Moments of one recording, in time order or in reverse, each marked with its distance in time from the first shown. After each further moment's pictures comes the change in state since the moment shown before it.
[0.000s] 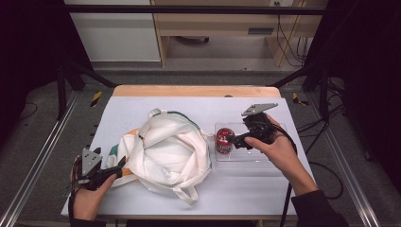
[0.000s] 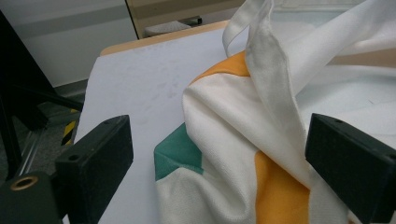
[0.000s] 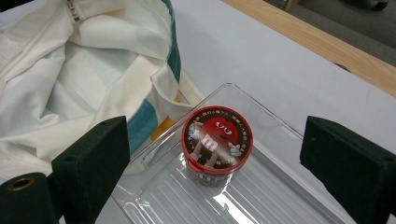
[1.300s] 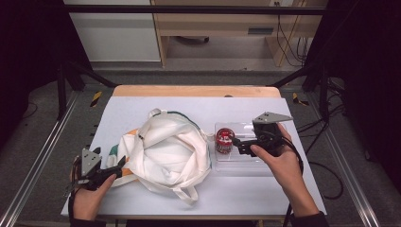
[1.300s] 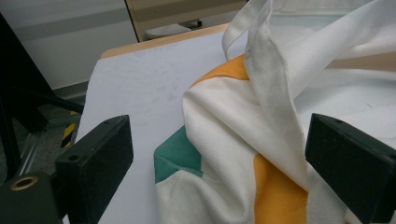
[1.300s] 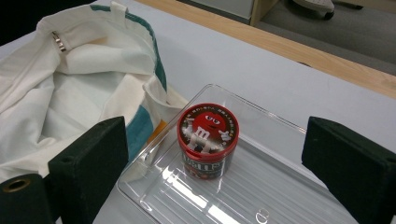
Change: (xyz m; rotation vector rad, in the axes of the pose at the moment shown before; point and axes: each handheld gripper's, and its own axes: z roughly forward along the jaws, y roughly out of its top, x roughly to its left) left arm 0.000 0.001 -0.001 -0.011 -0.001 -0.001; right arm 0.017 -0.021 -0.030 -0.103 -0.117 0.114
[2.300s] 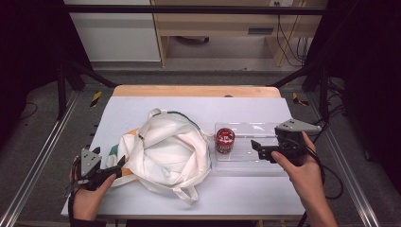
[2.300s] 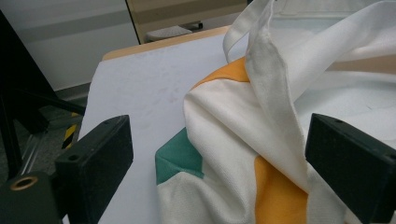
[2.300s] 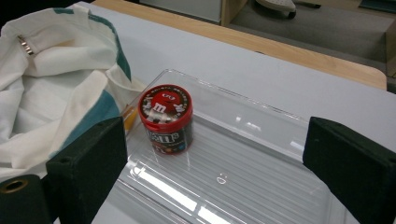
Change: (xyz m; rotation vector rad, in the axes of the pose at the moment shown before) left arm 0.000 0.001 -0.001 -0.011 0.006 -0.001; right arm -0.025 -0.026 -0.041 -0.037 -0.101 0.062
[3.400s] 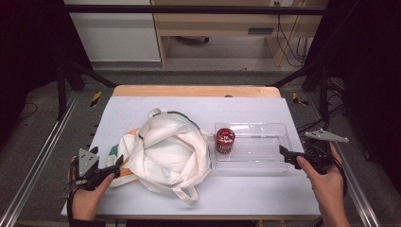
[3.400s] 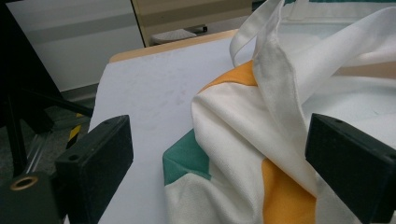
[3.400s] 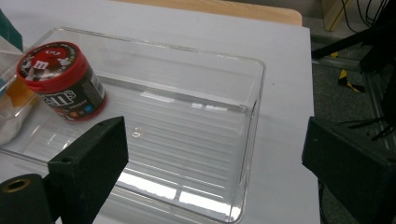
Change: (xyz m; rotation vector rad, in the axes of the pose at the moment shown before) left arm 0.003 0.000 -0.002 -0.014 0.016 -0.012; right arm -0.065 -0.053 -0.011 0.066 -0.179 0.140
